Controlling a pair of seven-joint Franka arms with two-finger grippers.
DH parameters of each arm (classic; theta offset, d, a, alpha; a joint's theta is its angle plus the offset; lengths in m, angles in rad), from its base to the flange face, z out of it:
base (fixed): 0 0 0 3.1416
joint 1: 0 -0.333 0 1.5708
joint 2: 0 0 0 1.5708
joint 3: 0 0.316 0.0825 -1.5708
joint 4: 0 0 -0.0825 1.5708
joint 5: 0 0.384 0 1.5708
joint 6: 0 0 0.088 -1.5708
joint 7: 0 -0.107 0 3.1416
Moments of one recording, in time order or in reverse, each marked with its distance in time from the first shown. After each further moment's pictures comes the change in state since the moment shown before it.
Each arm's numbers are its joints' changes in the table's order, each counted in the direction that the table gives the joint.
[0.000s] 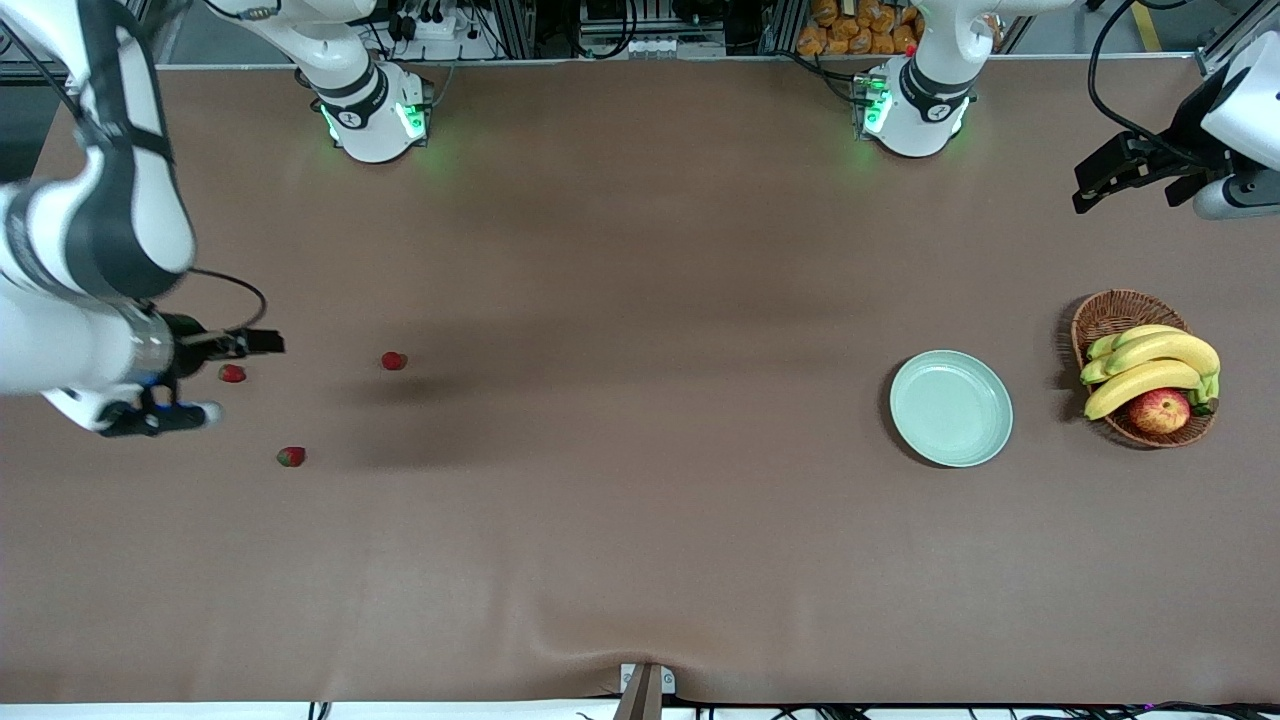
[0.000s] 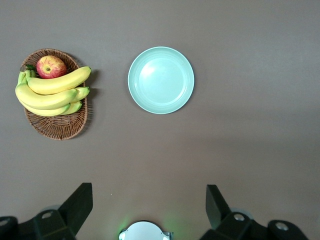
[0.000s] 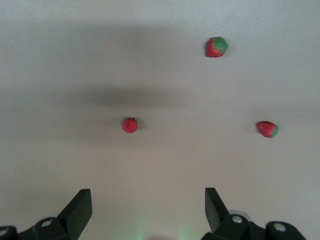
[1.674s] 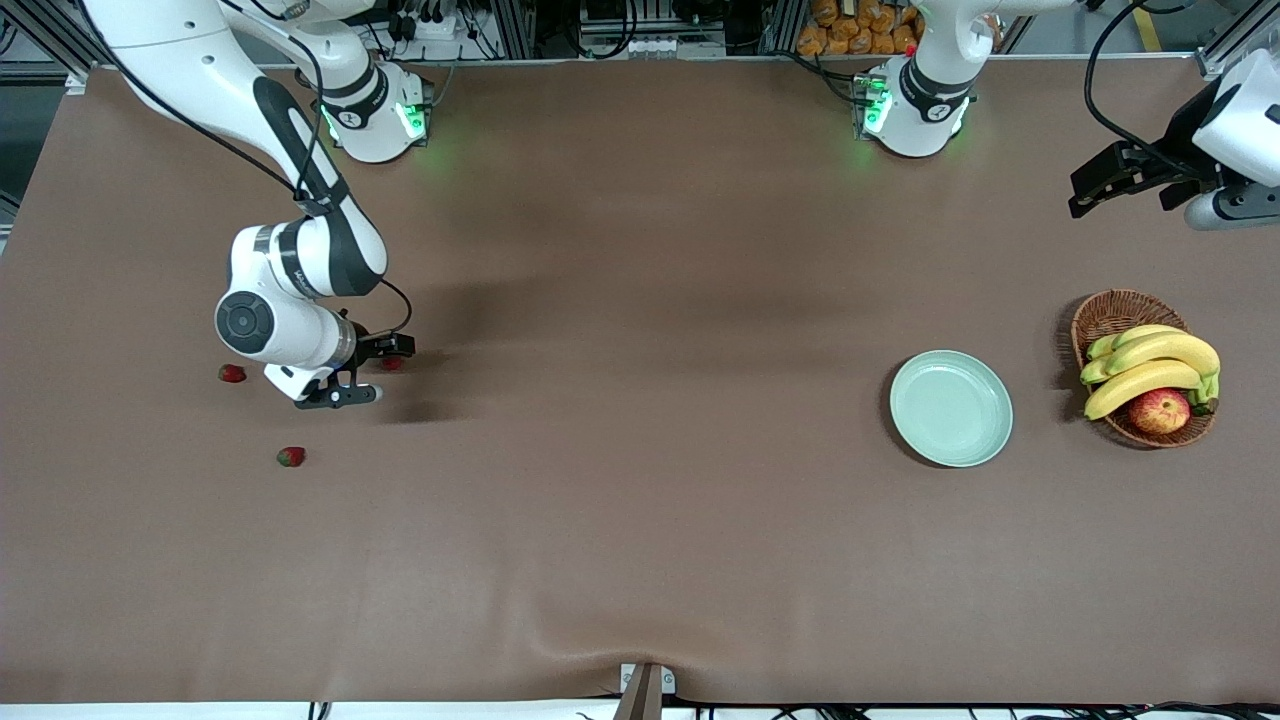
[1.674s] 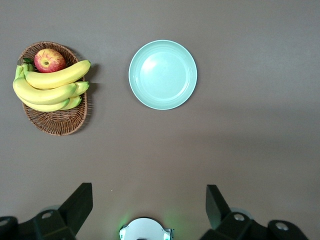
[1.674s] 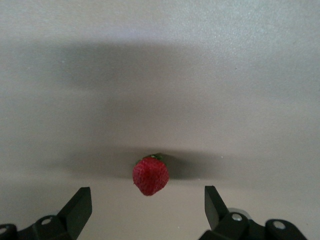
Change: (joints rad) left arm -0.003 0.004 -0.001 0.024 0.000 0.001 0.000; right arm -0.147 -0.008 -0.003 0.628 0.034 0.747 -0.097
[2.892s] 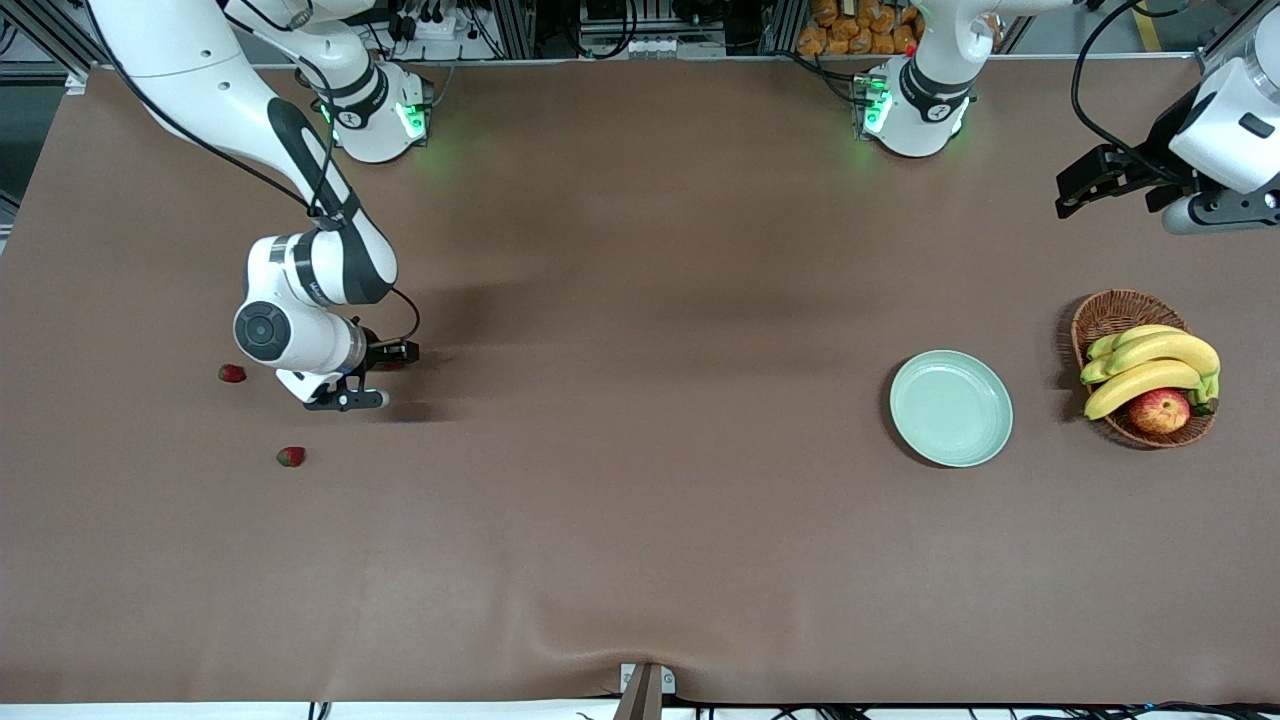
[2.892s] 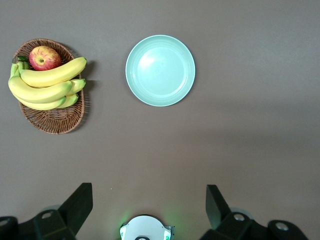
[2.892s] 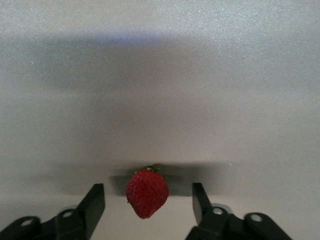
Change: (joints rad) left arm 0.005 0.000 -0.010 0.016 0.000 0.000 0.000; right arm -0.002 0.047 0.002 0.000 0.001 0.035 -0.042
